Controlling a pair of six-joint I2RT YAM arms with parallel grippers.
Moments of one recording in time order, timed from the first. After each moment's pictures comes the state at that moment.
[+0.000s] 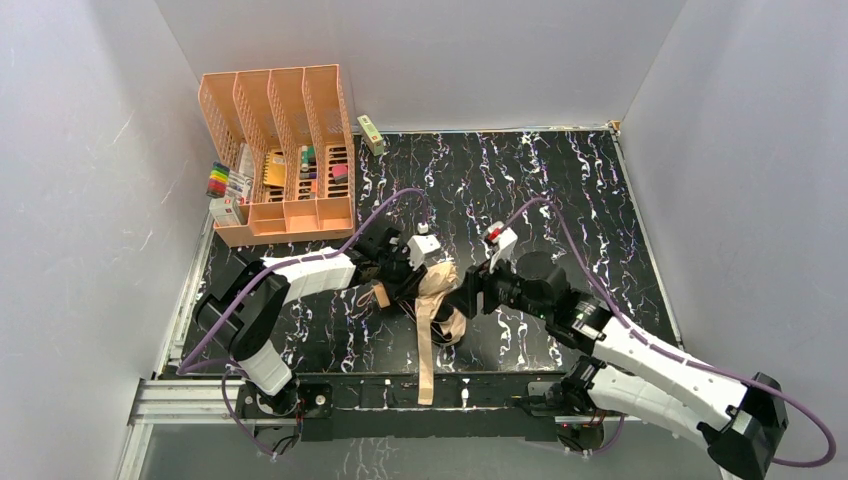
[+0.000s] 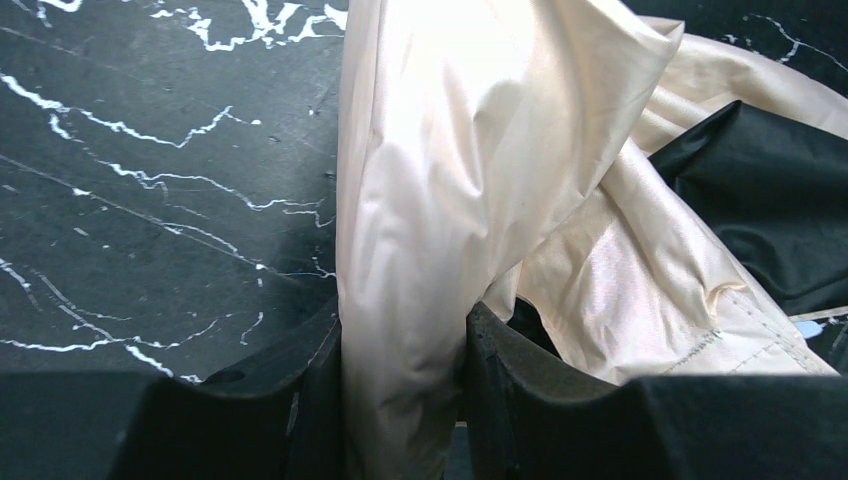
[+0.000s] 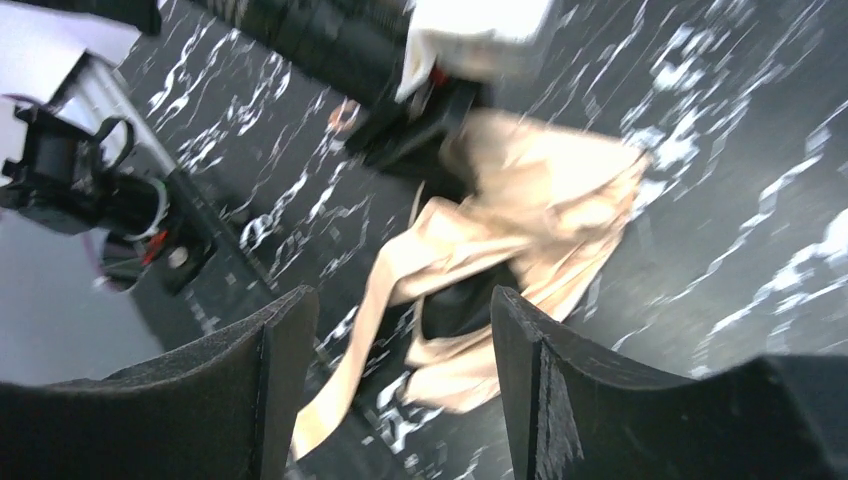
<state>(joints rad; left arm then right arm) -0.68 1.65 0.85 -0.15 0.39 0.29 0.88 0.80 0.60 -0.16 -0.11 0.33</state>
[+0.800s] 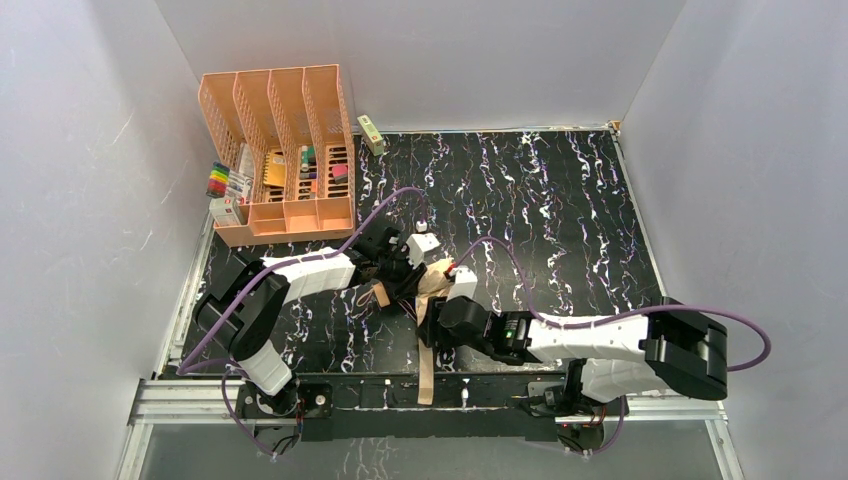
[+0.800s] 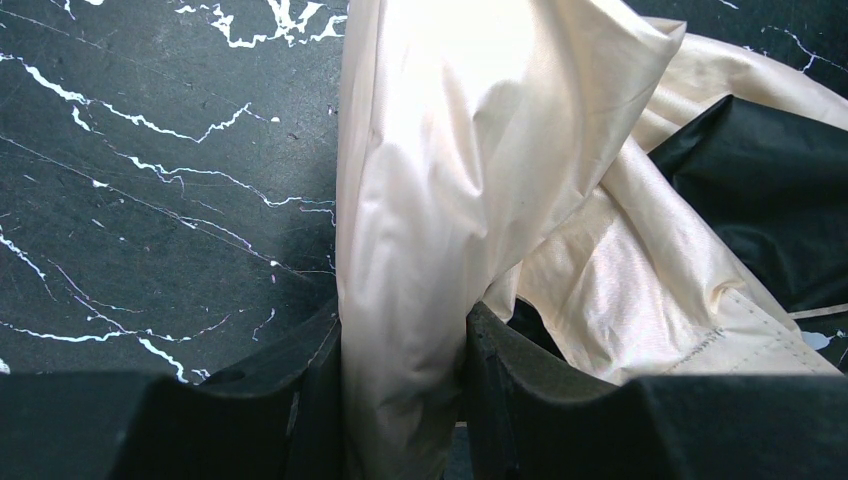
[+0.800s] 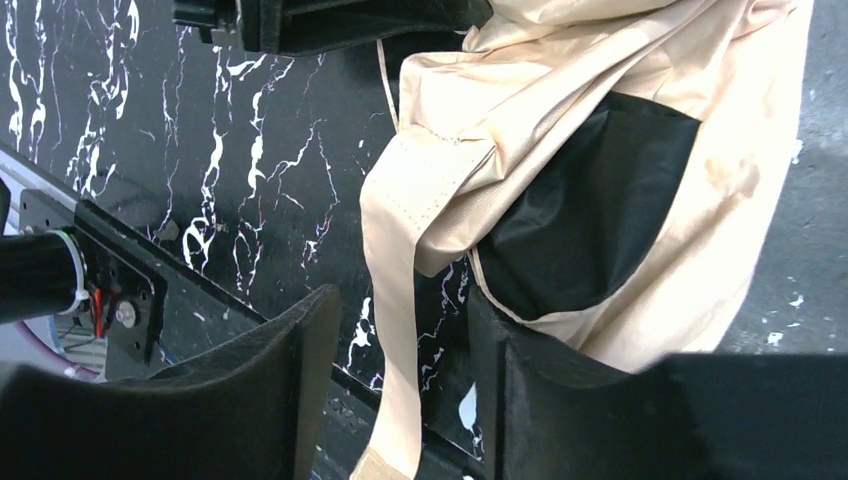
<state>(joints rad) -0.67 1.65 0.85 -0.14 0.36 0.26 1.29 1.25 0.54 0.00 0.33 0.95</state>
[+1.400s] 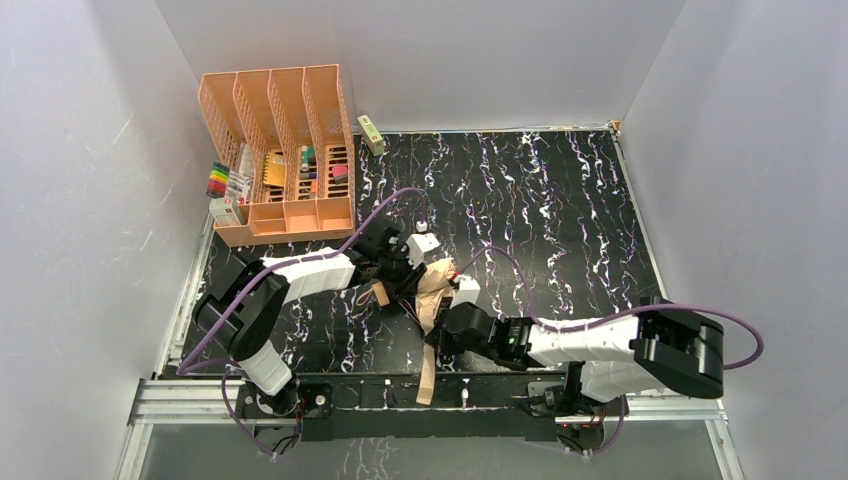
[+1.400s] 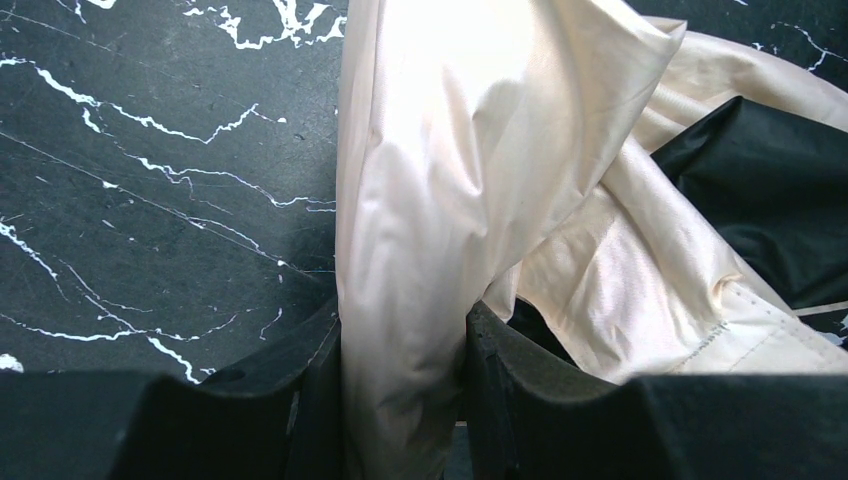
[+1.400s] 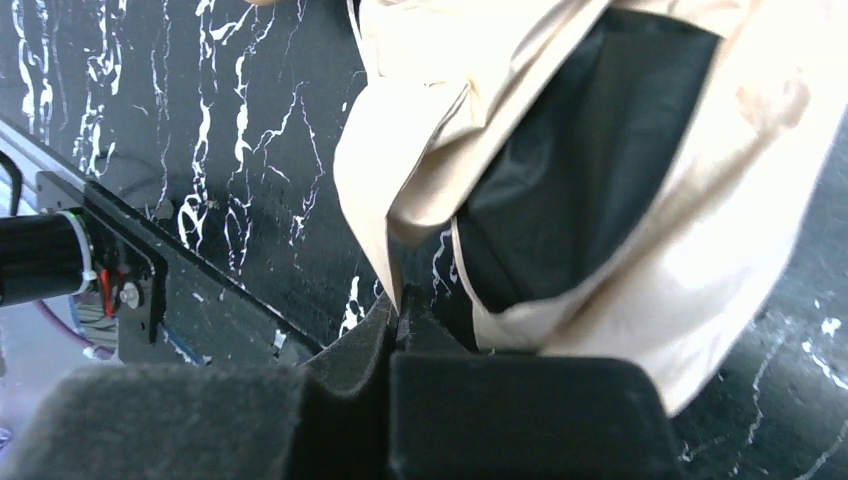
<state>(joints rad) -0.67 1.65 0.84 -0.13 0.35 0.27 1.29 1.30 0.46 0.14 0.27 1.01</state>
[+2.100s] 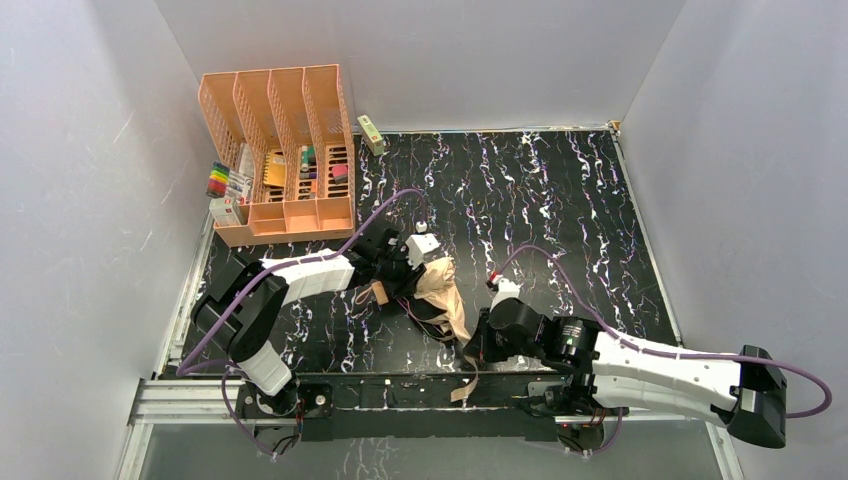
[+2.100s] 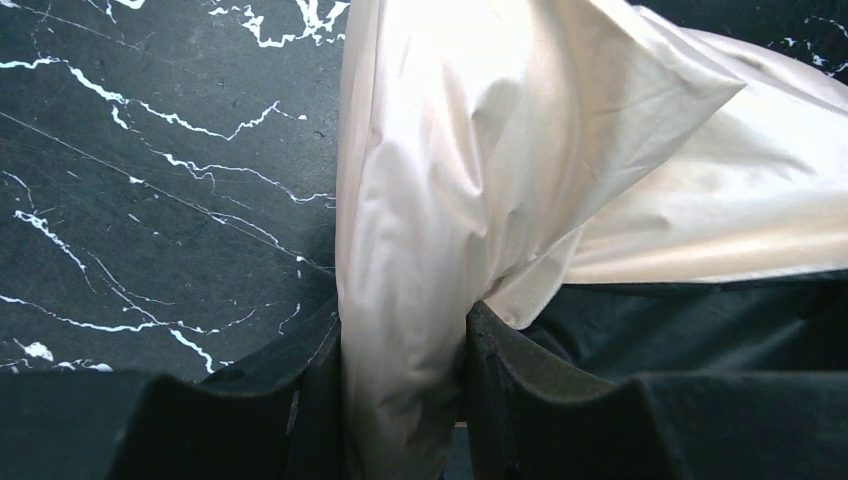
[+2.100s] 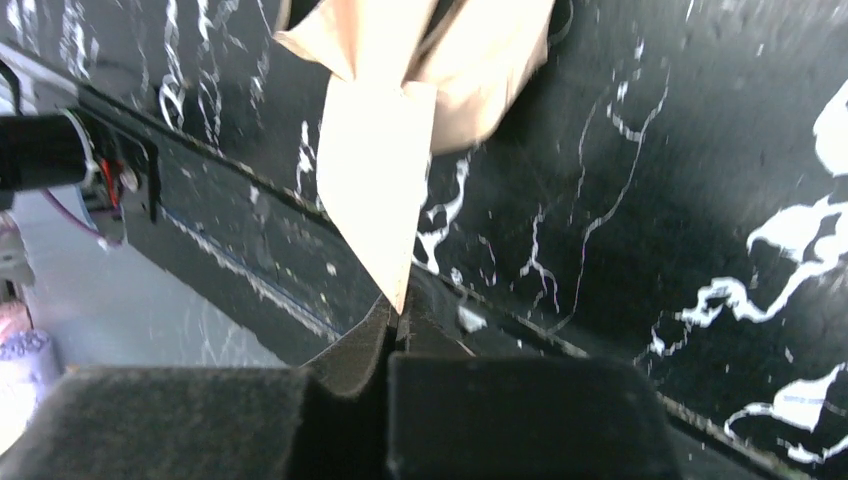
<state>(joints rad) -0.67 1.64 0.83 -0.11 0.32 0.29 1.21 0.78 0.43 -0.43 0.14 1.01</state>
